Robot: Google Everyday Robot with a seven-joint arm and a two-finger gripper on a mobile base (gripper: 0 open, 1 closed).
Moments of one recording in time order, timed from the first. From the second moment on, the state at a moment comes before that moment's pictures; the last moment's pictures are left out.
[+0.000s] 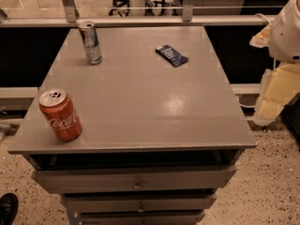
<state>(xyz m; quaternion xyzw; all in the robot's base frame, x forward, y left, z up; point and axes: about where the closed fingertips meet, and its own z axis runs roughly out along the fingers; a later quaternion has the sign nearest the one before) 0.438 -0.217 0.976 -0.60 0.78 -0.03 0.16</state>
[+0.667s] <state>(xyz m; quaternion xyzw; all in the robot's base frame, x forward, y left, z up) 0.460 -0.203 0.968 -0.60 0.78 -0.02 0.18</state>
